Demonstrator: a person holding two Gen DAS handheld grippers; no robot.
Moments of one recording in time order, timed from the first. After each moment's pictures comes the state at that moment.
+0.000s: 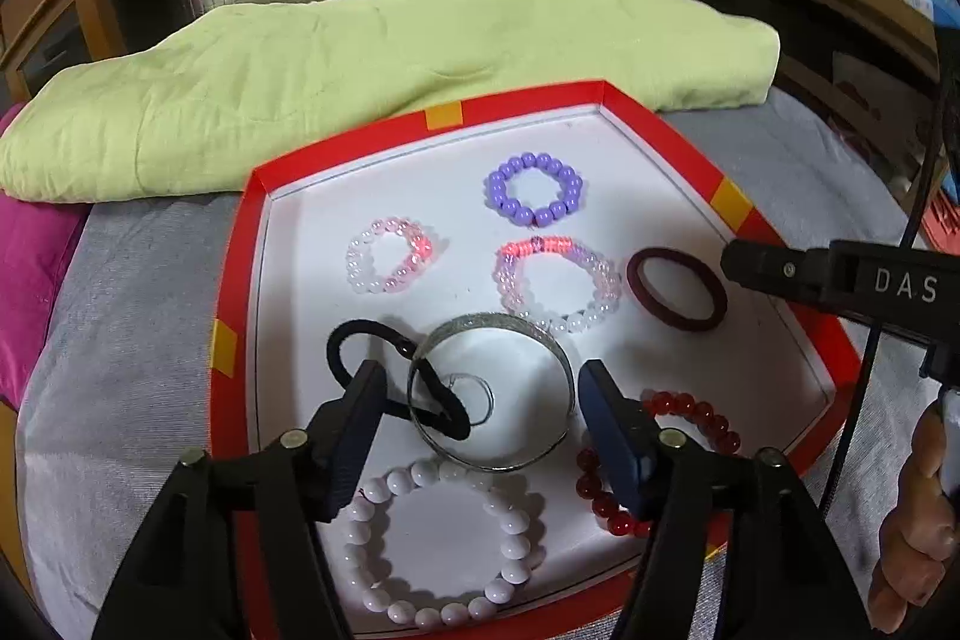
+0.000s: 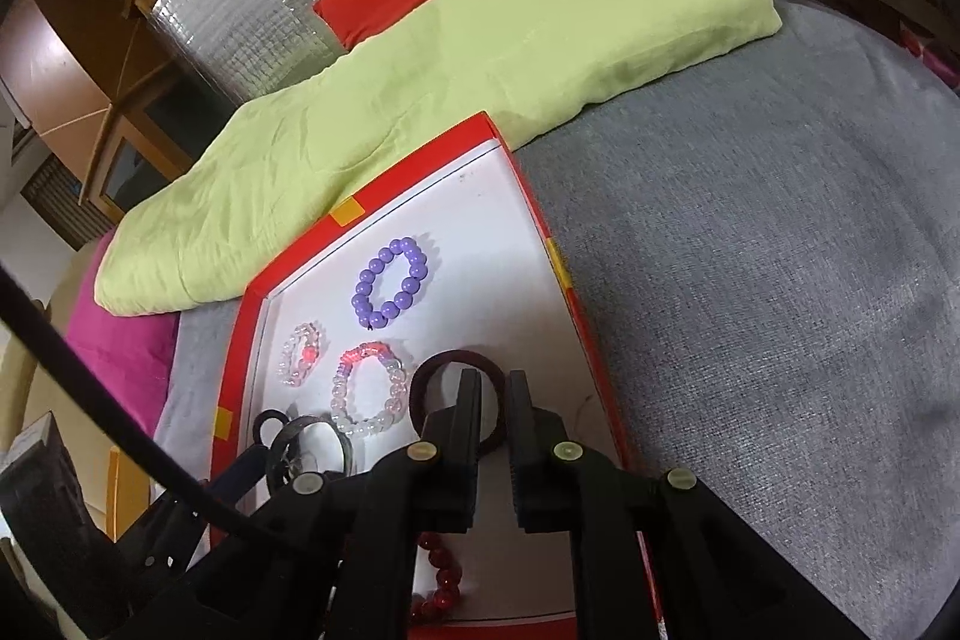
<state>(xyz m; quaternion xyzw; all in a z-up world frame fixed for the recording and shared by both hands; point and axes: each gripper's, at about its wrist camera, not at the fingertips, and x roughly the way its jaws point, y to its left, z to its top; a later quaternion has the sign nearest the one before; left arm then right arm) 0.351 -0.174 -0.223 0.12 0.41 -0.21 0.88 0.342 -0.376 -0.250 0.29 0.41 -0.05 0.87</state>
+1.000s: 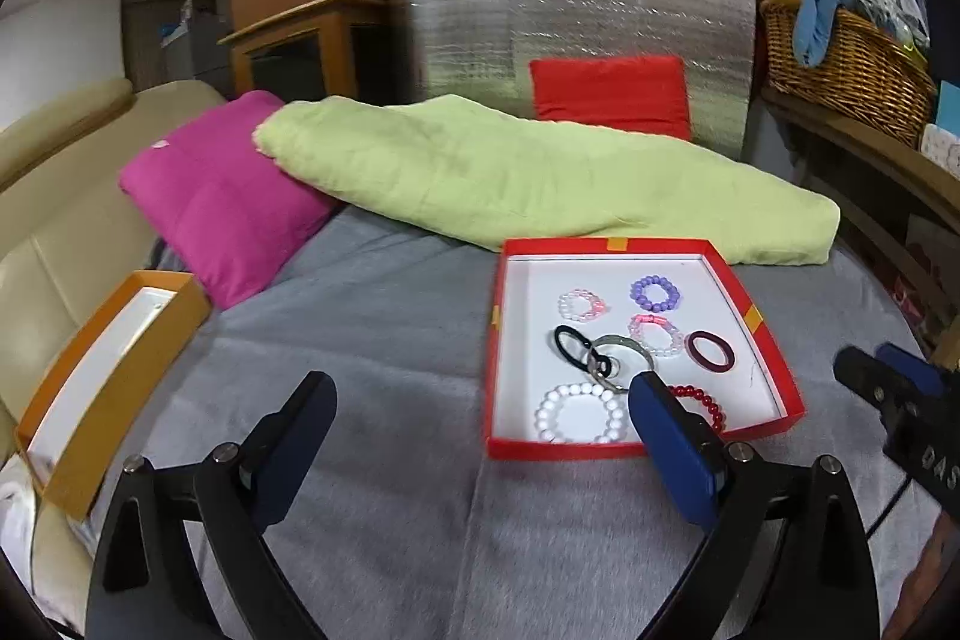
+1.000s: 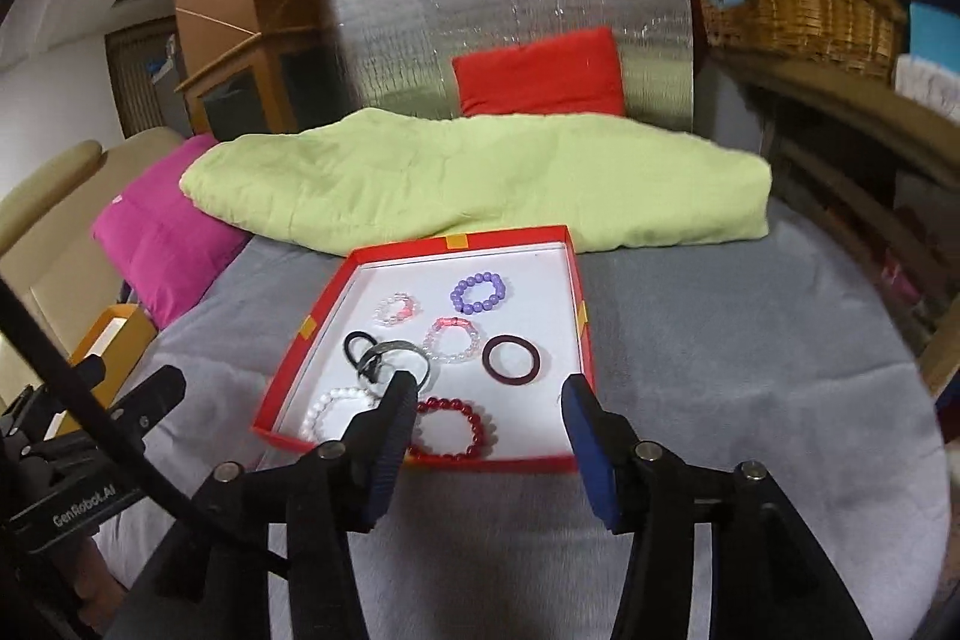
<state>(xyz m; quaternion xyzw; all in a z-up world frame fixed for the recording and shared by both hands) 0.209 -0.076 -0.120 0.03 0.29 -0.02 0.96 0.203 -0.305 -0.148 0.07 0.32 -0.02 0.95</state>
